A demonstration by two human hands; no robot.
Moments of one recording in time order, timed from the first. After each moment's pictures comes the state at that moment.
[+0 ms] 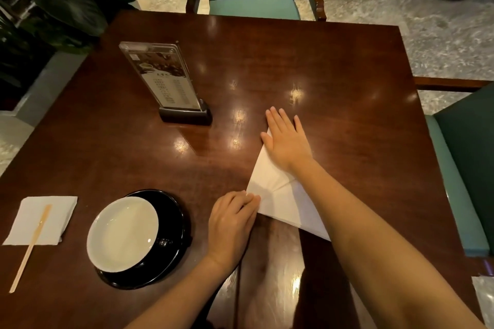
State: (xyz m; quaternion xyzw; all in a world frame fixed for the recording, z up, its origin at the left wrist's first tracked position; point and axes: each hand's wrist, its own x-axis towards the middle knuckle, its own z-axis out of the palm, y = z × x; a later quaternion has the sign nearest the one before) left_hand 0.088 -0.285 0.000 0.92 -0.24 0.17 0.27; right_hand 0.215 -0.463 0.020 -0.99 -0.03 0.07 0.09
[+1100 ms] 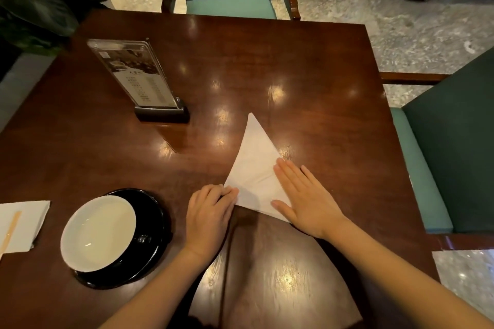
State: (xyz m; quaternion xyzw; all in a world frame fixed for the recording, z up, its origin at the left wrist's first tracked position) left_hand 0.091 -0.279 0.003 0.92 -0.24 0.16 0.25; right_hand 0.067 -0.510 0.026 -0.99 -0.12 0.11 0.04
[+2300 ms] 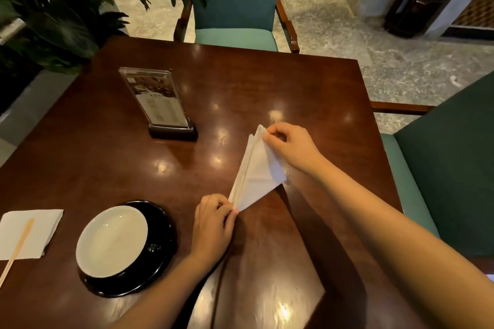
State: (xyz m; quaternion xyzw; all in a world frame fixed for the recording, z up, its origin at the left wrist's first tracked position) left_hand 0.099 -0.282 0.015 0.94 -0.16 0.07 0.30; right_hand 0.176 -0.489 0.133 -0.91 0.00 0.00 0.42
